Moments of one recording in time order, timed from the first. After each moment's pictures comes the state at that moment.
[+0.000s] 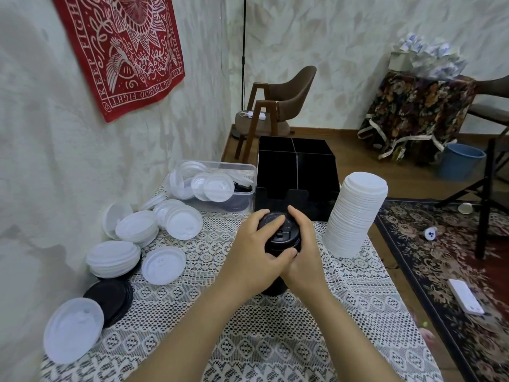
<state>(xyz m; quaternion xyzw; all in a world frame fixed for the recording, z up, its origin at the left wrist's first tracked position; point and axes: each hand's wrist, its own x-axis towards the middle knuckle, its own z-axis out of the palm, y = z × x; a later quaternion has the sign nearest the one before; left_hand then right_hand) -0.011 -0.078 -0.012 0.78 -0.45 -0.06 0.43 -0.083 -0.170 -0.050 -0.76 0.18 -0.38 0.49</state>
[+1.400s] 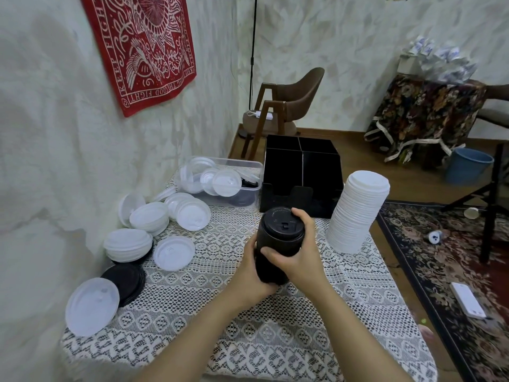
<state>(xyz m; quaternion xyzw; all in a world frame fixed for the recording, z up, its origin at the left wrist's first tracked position) -0.011 -0.056 -0.078 0.67 -0.37 -0.30 0.57 -0.090 -0.169 -0.058 -0.76 0.18 -0.32 0.54</state>
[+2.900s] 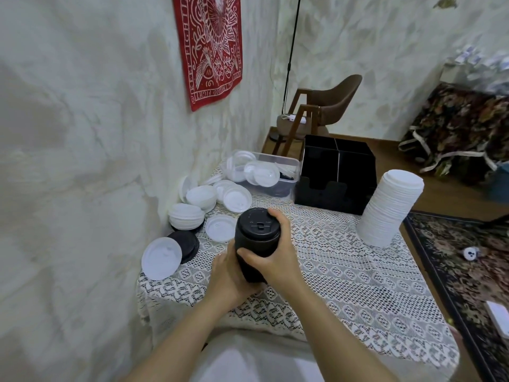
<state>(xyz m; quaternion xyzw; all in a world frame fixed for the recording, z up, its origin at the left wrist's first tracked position) -0.005 0.055 -0.092 0.88 -0.26 -0.09 0.40 -0.073 -0.050 -0.049 -0.77 0.12 -0.27 0.56</state>
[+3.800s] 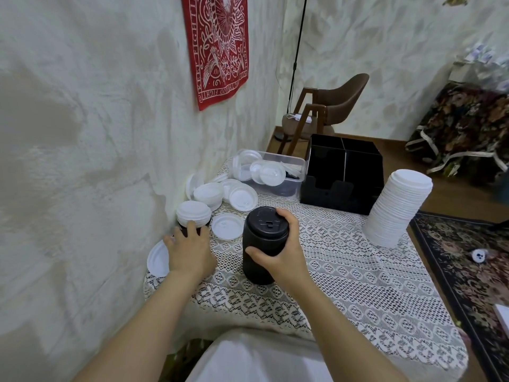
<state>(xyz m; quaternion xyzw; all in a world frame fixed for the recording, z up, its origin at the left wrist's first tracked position) 0.060 0.093 -0.071 0.98 -0.21 0.03 -0.03 -0.075 -0.052 -0.050 -0.76 0.12 -0.24 0.58</state>
